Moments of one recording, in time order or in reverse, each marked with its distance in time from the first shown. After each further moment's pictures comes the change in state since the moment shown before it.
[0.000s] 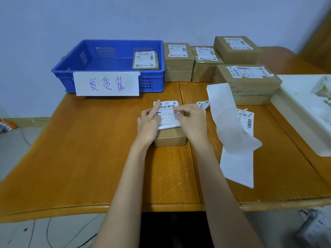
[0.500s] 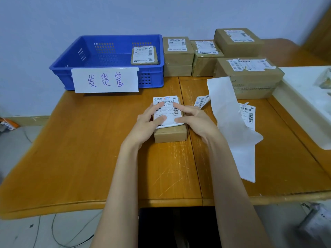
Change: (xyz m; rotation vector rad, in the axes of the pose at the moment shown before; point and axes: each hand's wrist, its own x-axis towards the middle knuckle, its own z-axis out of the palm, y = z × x) left_hand -0.003 -0.015 -0.020 0.014 -0.177 0.033; right_hand 0.000 0.005 -0.026 0.314 -0.445 0.165
